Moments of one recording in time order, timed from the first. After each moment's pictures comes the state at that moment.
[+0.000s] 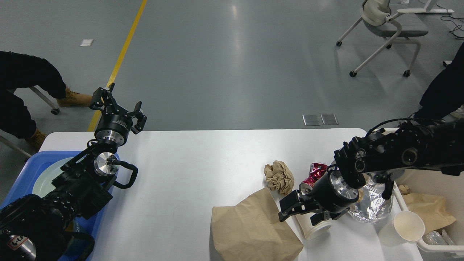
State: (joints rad) left arm -0.85 0.07 -0.73 -0.17 -0.16 -0.38 -0.43; right arm 1.61 -0.35 -0.93 1.45 -0.31 0.45 0.10
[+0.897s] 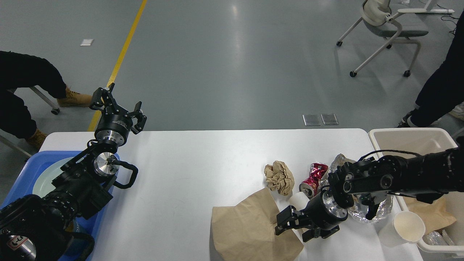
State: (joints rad) left arm -0.85 0.07 -0.73 -0.17 -0.16 -0.38 -0.43; right arm 1.33 -0.29 -0.85 1.23 -0.33 0.47 0.09
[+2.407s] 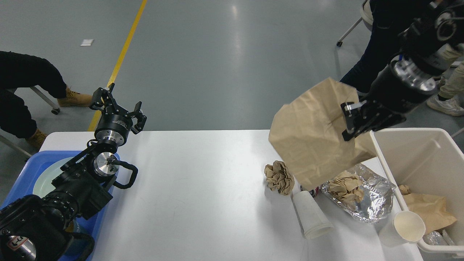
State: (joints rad) left arm -0.85 0.07 -0.73 -0.17 -0.16 -0.38 -0.43; right arm 2.23 -0.48 -1.13 1.32 -0.33 0.96 0.08
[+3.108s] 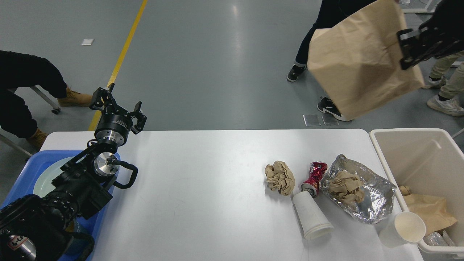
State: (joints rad) left arm -0.85 0.07 -0.73 -0.17 -0.16 -0.38 -0.42; right arm 2.34 -0.50 -1.37 0.97 -0.49 0.96 0.08
